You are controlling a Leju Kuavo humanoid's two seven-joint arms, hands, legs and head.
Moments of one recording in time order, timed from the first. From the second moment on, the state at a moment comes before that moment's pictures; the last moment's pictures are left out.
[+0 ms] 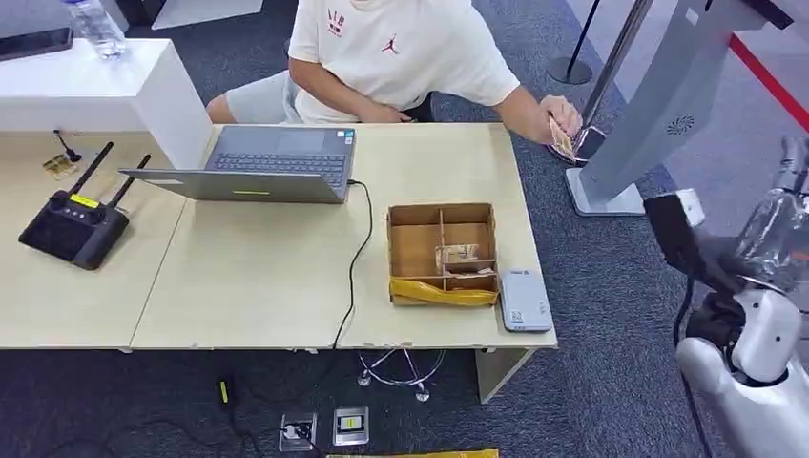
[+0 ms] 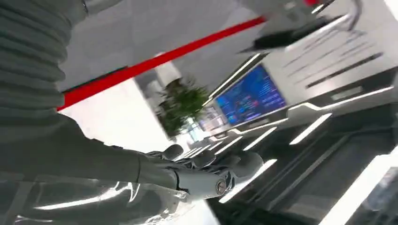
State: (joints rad) left arm -0.16 0.05 -1.10 -0.35 0.35 -0.10 0.09; right arm -0.33 -0.64 0.28 -1.64 1.05 -0.46 0.55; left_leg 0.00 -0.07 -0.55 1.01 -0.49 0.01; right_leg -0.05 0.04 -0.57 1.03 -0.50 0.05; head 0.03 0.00
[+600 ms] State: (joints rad) left arm -0.15 0.06 -1.09 -0.37 0.35 -0.10 0.09; right arm -0.39 -0.61 0.56 -1.72 1.08 -0.43 0.52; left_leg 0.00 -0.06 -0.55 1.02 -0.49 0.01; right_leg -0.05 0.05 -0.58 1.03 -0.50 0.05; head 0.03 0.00
